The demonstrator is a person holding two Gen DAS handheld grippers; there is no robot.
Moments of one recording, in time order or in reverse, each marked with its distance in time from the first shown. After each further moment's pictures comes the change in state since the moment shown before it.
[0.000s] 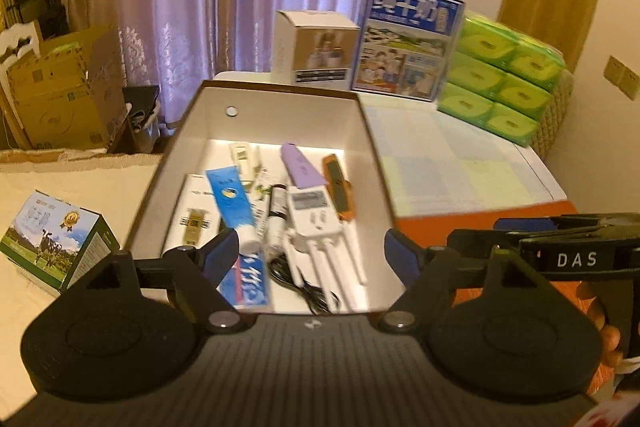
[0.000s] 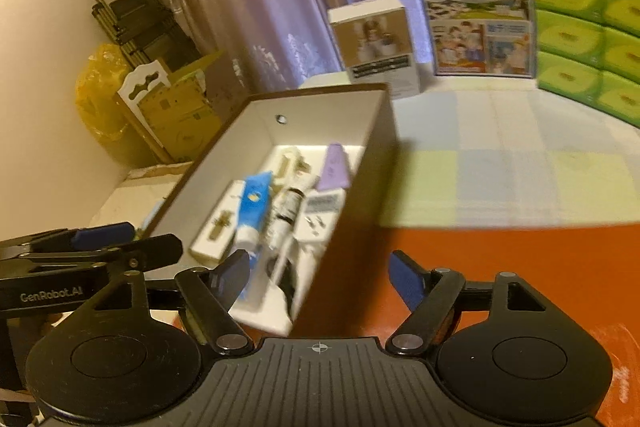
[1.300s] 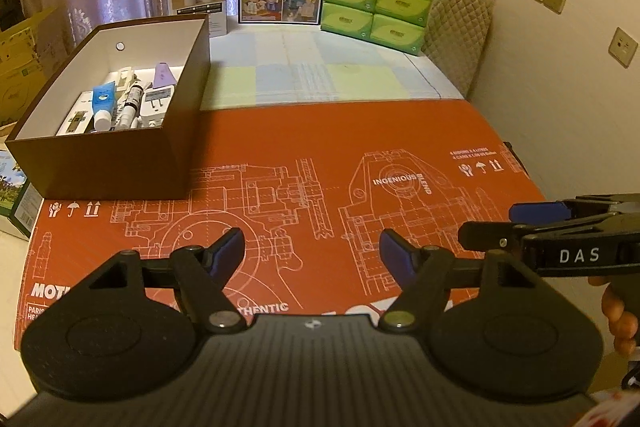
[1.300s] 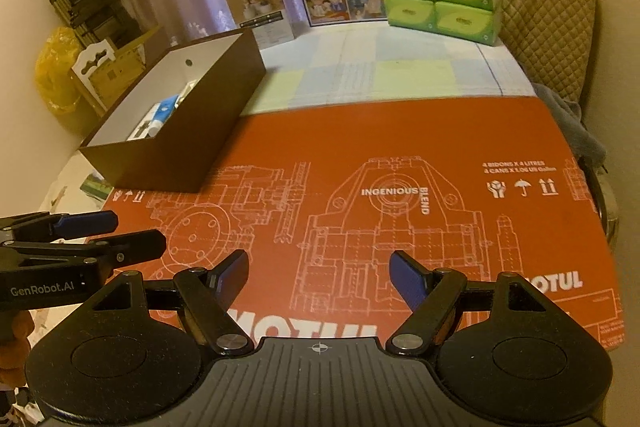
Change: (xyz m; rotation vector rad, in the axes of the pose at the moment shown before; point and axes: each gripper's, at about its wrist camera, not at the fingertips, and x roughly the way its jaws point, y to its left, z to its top) left arm -0.071 -0.200 -0.123 0.079 0.117 -0.084; right arm -0.197 -0.118 -0.148 0.048 0.060 -0.160
